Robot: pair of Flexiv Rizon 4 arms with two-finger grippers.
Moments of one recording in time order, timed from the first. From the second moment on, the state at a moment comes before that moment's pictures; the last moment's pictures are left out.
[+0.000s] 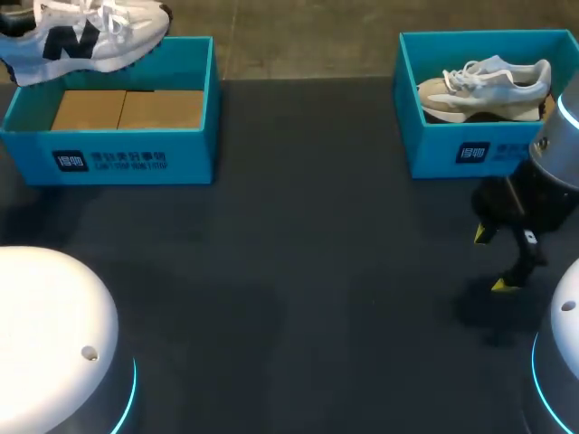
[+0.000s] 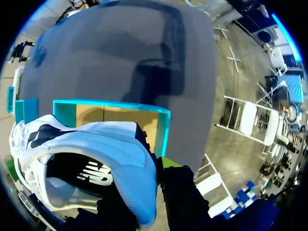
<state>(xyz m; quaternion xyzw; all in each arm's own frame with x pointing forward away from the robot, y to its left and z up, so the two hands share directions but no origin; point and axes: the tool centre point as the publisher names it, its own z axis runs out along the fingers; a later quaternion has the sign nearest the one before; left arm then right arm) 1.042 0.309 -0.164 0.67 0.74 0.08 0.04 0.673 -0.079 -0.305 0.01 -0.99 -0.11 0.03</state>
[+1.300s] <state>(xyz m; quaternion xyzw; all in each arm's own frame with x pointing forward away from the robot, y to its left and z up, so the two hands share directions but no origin) 1.094 0.300 -0.280 0.67 0.73 0.08 -0.04 0.673 -0.079 -0.305 0.01 -0.99 -0.11 0.03</state>
